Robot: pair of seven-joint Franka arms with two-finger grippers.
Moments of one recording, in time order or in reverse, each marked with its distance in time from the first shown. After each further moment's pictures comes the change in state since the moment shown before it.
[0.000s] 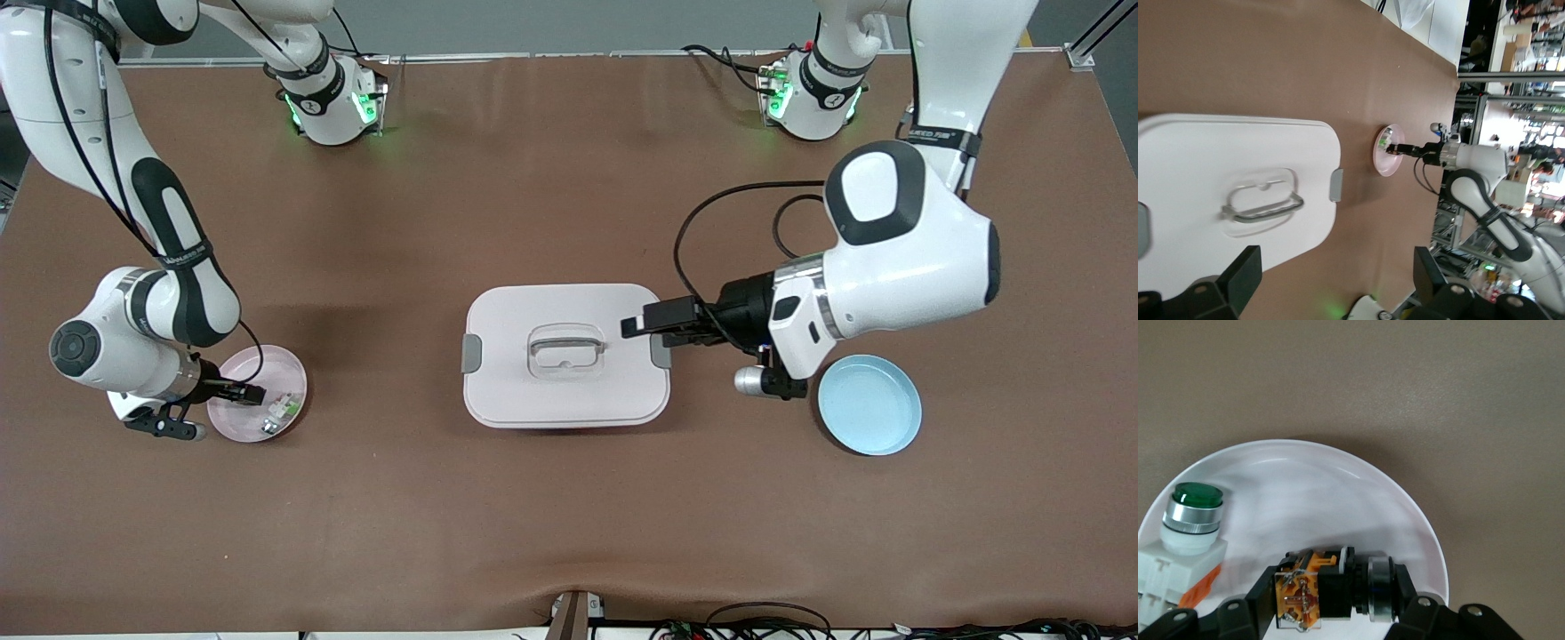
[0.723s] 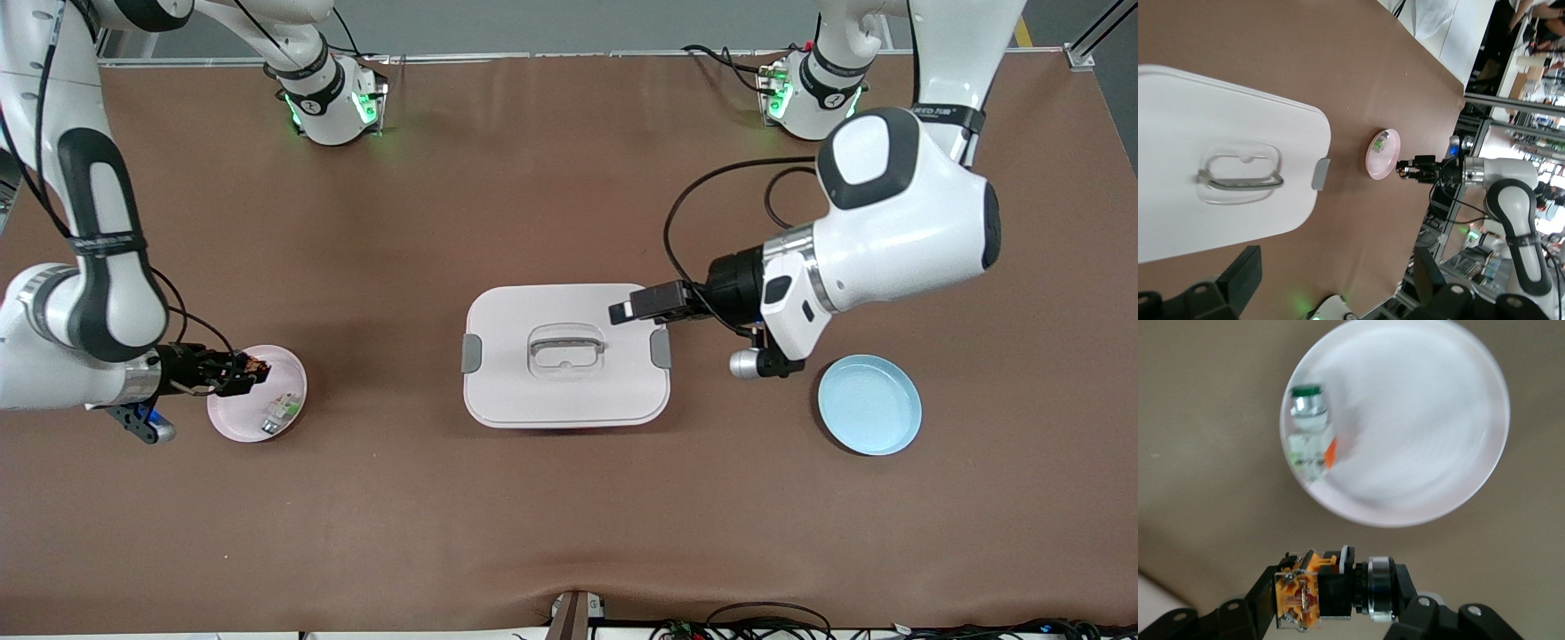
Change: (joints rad) left arm -0.063 -0.049 -0.017 0.001 0.027 0.067 -0.346; right arm -0.003 -0.058 0.001 0.249 0.305 -0.630 0.318
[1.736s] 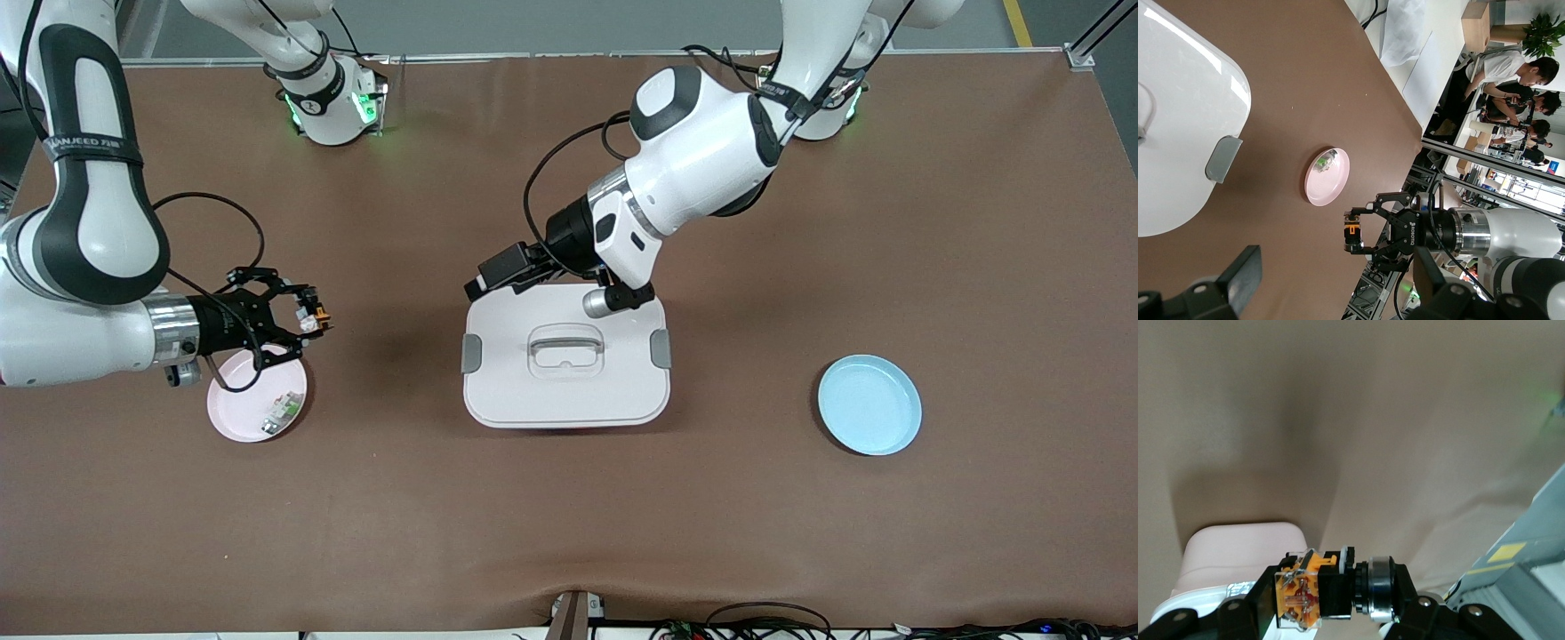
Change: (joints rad) left arm -0.305 0.067 -0.003 -0.038 0.001 0.512 -0.271; right arm 0.153 -0.148 0.022 0.040 0.176 -0.277 0.996
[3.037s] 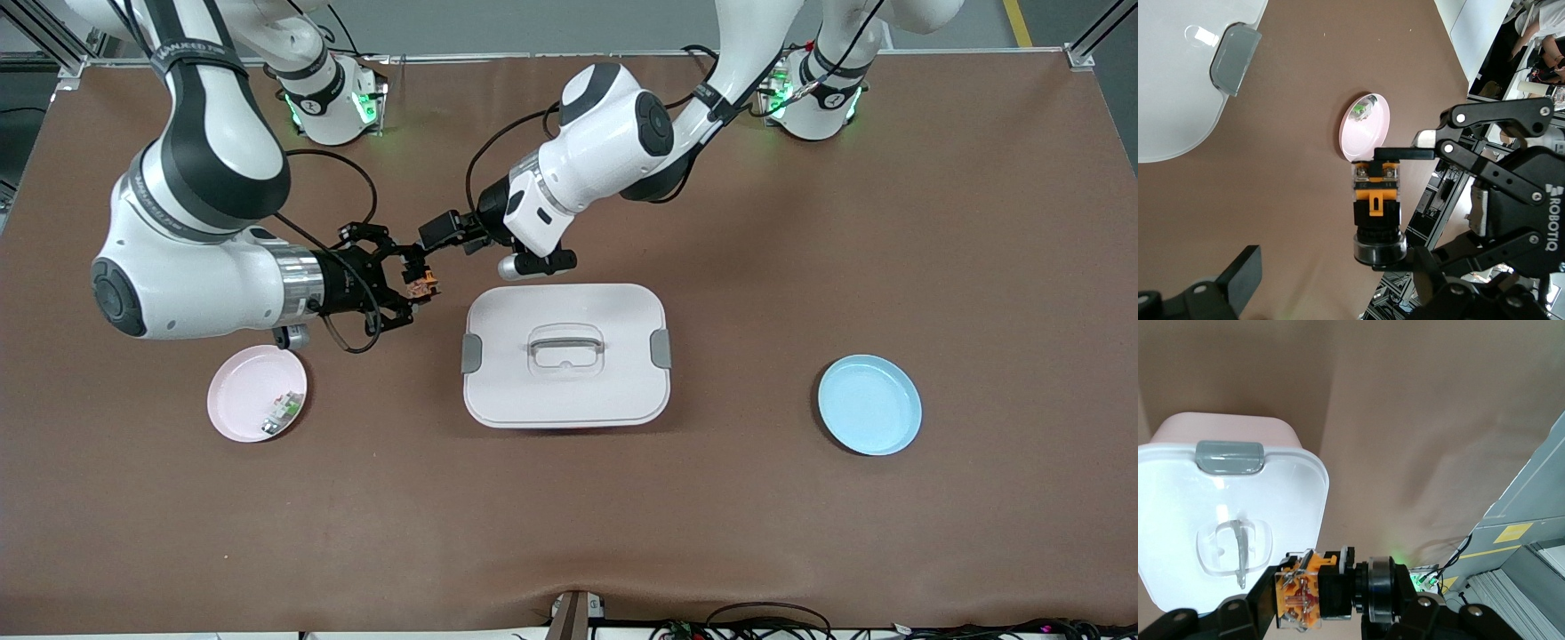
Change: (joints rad) left arm -0.160 0.092 0.001 -0.004 0.048 0.055 -0.067; right arm 0.261 -0.041 0.003 0.072 0.089 0.048 0.266
